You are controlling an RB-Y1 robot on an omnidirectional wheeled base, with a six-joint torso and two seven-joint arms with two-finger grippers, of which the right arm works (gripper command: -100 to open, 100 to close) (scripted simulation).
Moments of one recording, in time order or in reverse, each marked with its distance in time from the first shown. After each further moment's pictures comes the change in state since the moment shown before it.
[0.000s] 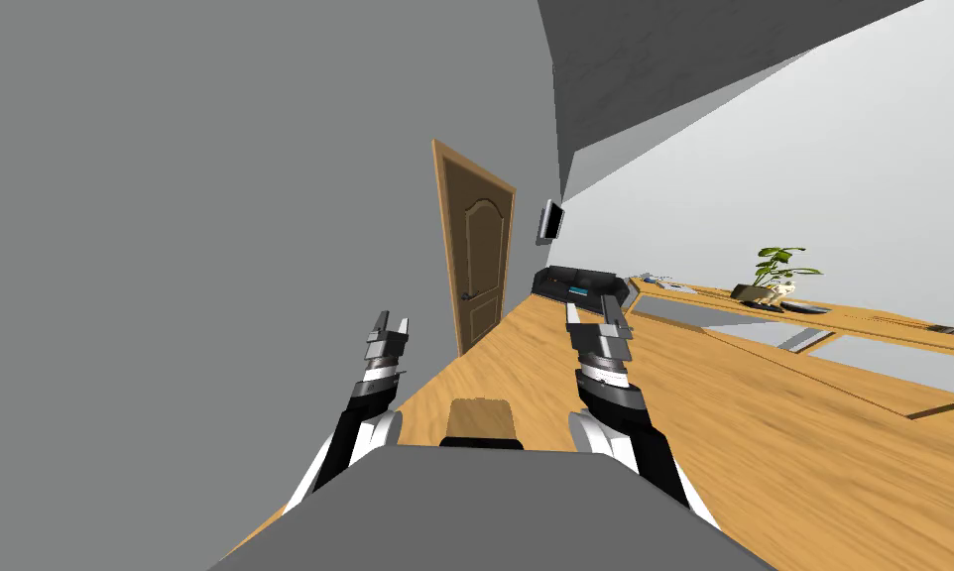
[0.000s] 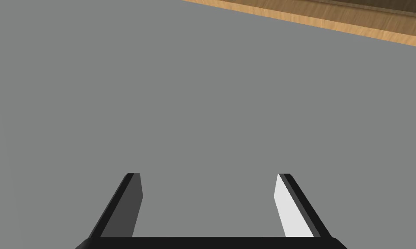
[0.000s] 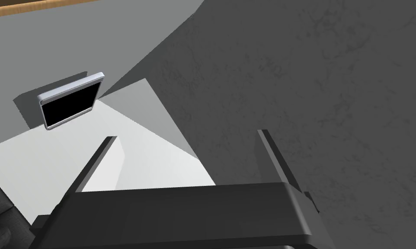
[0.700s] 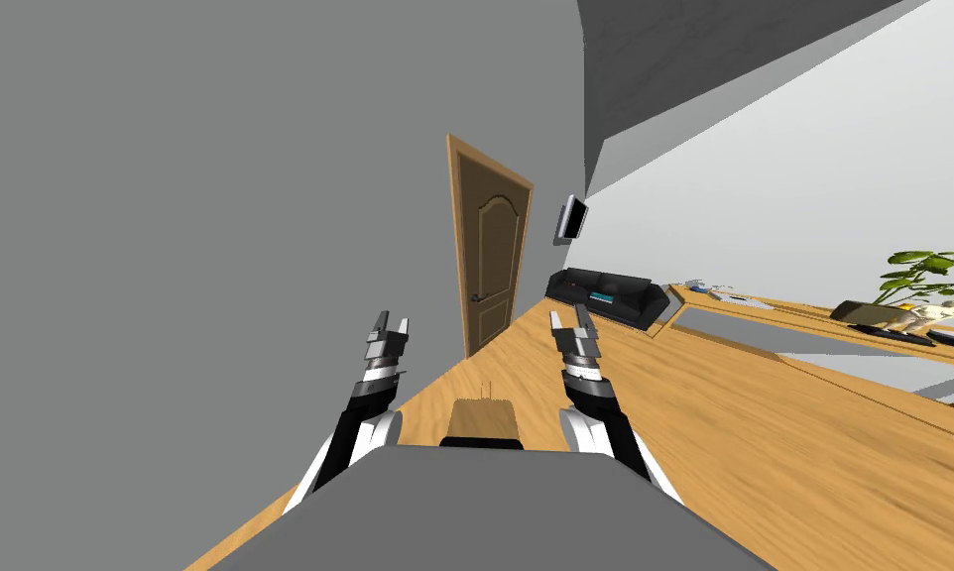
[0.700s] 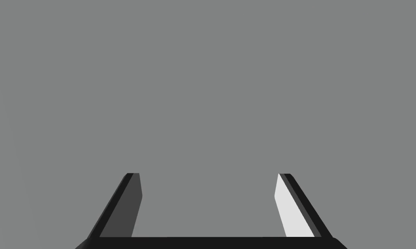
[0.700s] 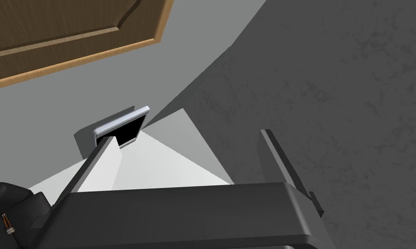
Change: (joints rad) arm -0.066 -0.056 0.006 0.181 -0.007 -0.031 -0.019
